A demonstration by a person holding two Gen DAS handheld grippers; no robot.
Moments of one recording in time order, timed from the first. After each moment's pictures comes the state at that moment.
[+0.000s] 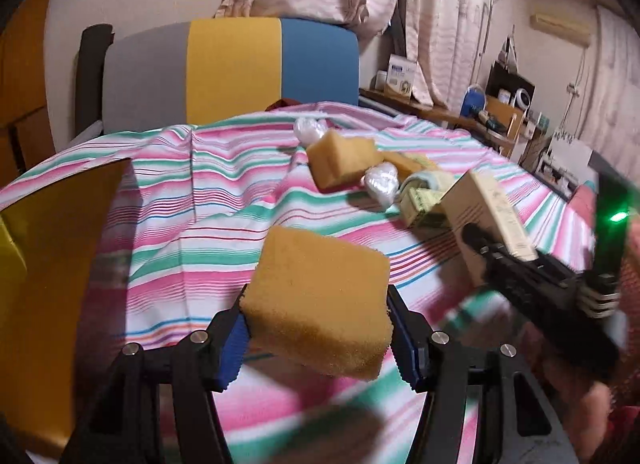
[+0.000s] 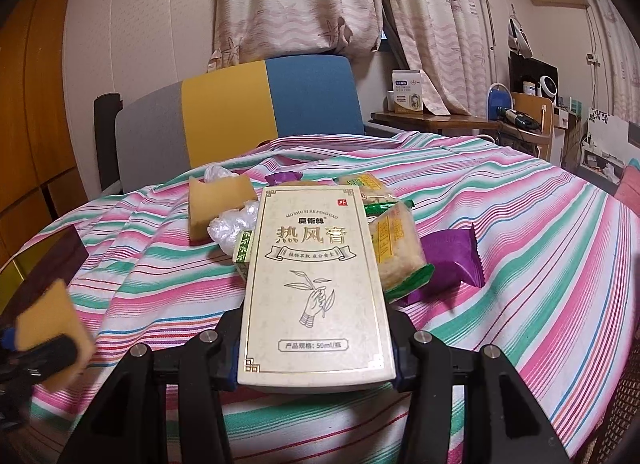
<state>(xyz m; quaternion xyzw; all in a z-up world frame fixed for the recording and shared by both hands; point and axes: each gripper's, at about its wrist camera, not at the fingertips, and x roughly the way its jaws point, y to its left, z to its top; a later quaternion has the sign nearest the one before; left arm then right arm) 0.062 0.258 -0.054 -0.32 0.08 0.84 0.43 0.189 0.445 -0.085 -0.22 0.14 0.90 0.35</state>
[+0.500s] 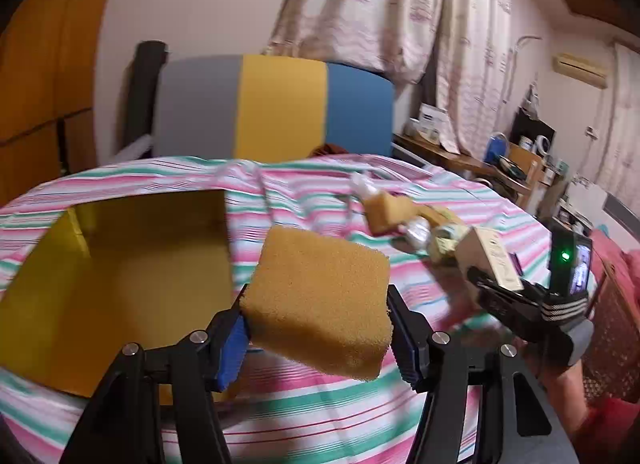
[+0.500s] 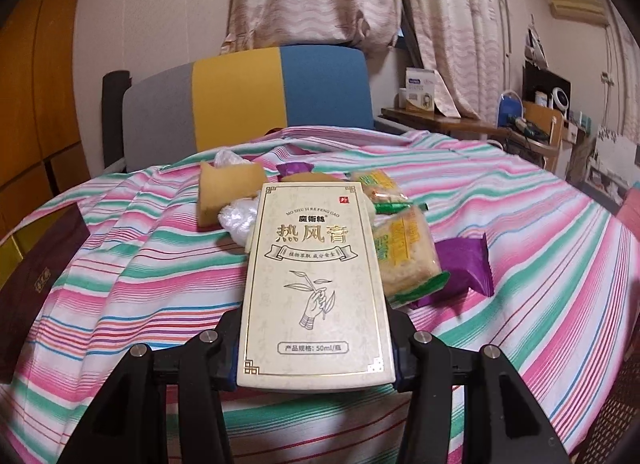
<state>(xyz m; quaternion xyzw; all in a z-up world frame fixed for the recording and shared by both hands) 0.064 0.161 -0.011 -0.27 0.03 0.89 0.38 0.178 0.435 -0.077 -0.25 0.11 0.90 0.33</state>
